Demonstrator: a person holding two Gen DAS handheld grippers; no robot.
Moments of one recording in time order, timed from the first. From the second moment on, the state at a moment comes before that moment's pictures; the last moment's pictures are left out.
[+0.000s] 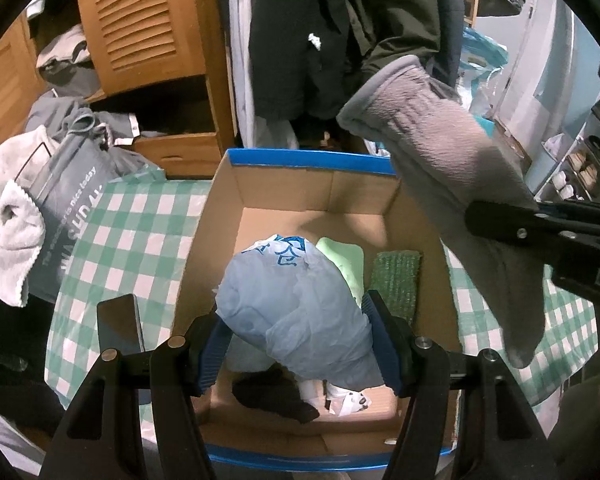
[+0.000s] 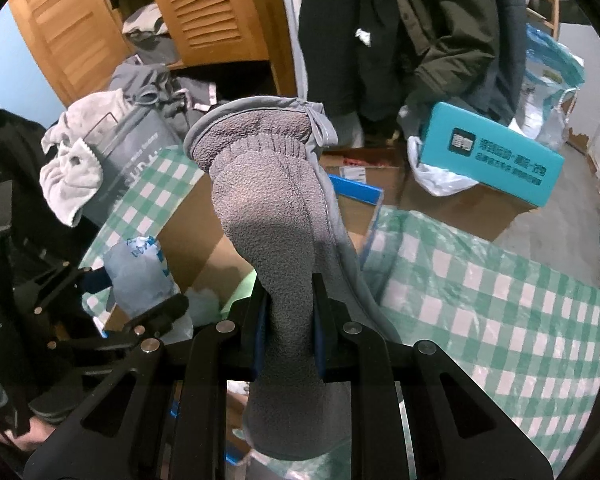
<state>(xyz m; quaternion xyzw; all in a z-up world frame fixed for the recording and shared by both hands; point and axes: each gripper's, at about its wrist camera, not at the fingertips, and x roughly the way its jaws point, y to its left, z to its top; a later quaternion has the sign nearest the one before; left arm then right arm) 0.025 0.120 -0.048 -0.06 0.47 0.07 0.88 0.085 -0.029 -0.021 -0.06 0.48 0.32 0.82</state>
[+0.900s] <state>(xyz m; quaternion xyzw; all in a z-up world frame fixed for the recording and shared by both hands) 0.023 0.142 -0.057 -0.08 0.49 0.09 0.86 0.096 0.020 -0.035 -0.09 0.49 0.34 0.80</state>
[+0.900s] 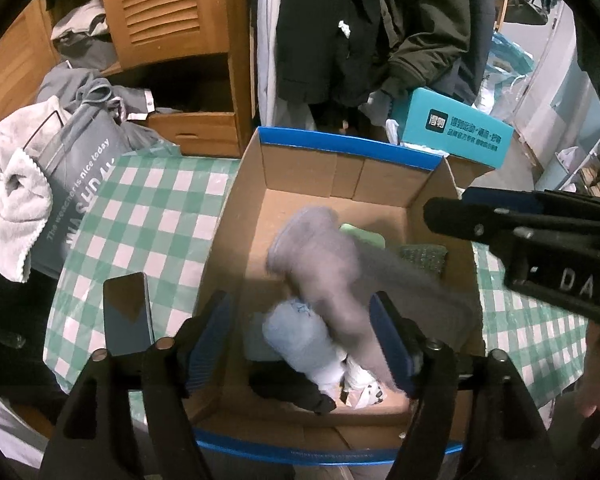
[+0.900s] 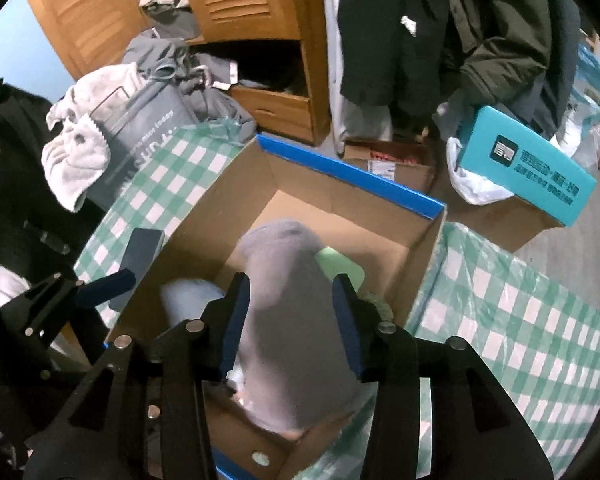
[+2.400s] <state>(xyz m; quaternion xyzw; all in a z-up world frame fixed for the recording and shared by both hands) 0.007 0.057 0.012 -0.01 0.43 0.06 0.90 0.044 -0.137 0.026 -0.04 0.41 0.28 0.87</state>
